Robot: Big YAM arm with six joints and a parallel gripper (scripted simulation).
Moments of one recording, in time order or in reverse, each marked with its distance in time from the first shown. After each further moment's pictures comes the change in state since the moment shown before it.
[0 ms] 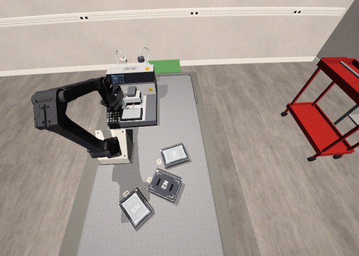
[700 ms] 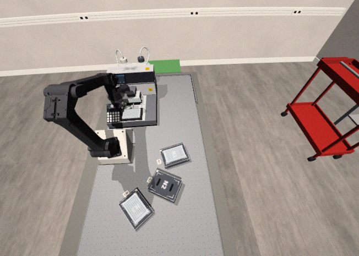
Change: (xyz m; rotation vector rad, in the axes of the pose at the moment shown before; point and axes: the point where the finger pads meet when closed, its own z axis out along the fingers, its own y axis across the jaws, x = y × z) arm -0.024 -0.025 -0.006 0.056 0.078 0.422
